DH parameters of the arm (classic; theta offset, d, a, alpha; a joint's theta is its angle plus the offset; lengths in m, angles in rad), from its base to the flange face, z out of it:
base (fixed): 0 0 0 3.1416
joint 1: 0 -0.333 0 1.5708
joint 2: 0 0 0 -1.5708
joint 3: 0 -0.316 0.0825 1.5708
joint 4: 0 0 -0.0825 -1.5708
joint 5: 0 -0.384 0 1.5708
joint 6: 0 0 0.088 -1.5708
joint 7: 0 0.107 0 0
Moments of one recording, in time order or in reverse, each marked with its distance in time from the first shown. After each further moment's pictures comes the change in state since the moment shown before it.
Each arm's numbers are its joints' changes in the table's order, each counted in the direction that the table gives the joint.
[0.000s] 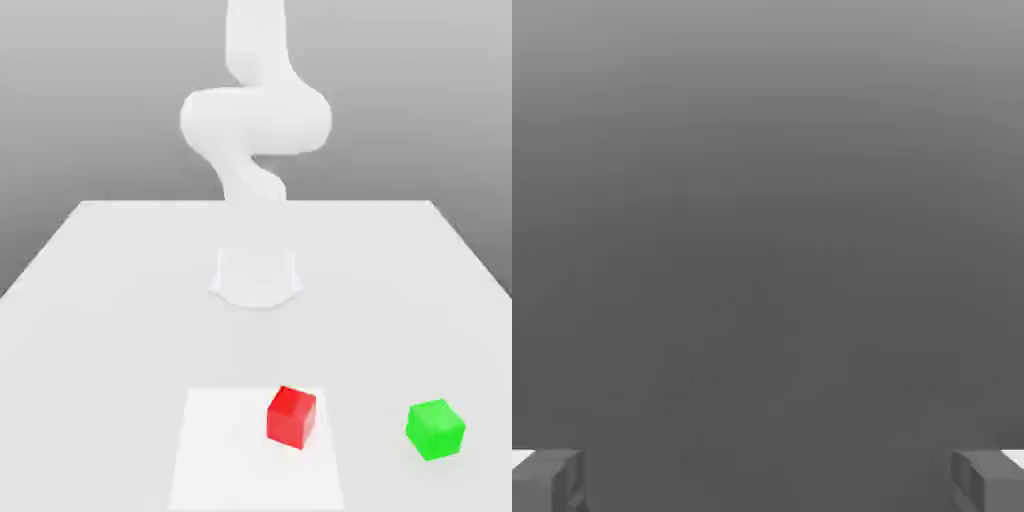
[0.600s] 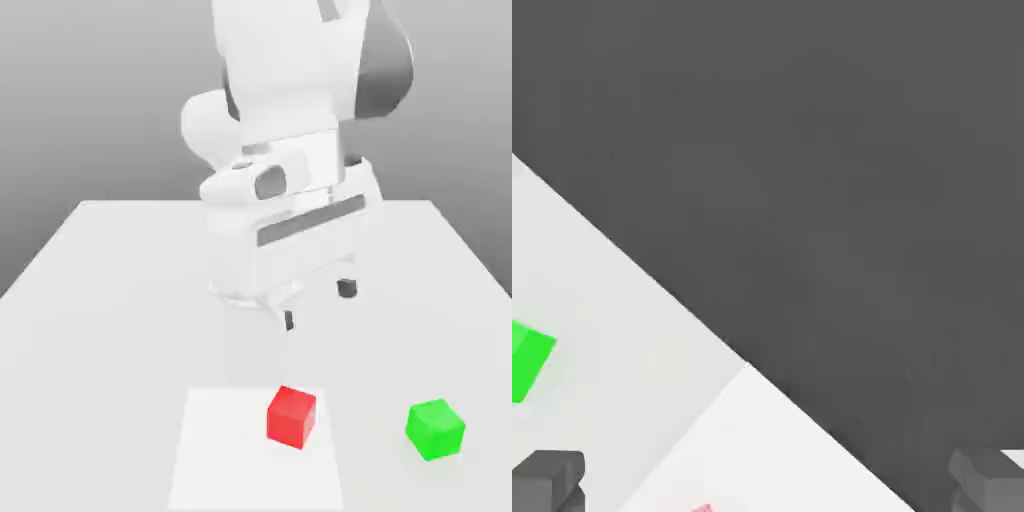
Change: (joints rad) arm -0.317 0.562 0.206 0.303 -0.153 -0.307 -0.779
